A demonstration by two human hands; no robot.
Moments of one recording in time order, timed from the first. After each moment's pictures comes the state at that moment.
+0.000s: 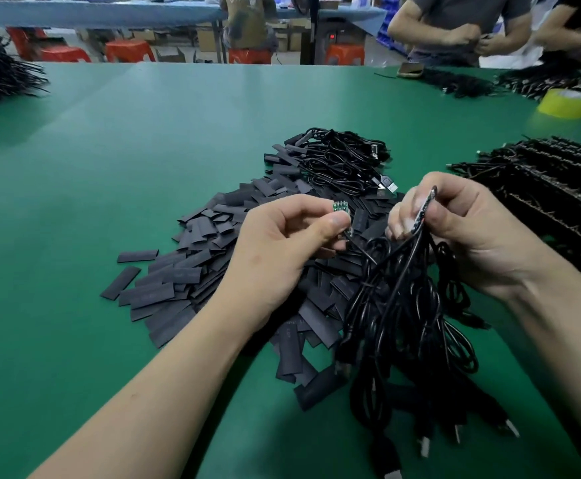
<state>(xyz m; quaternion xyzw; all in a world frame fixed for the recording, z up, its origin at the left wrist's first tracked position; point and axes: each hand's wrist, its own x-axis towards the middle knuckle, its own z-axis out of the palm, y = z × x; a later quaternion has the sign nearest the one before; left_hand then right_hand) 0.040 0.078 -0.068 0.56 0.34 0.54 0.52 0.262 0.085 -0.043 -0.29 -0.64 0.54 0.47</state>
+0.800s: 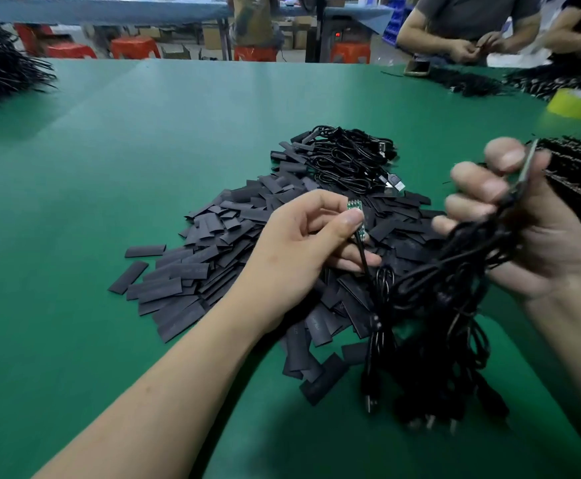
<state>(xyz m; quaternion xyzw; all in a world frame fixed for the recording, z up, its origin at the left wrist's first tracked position) 0.046 0.073 -0.066 0.56 0.30 0.50 0.59 0.267 0.079 -0.030 -0.10 -0.51 0.70 0.49</state>
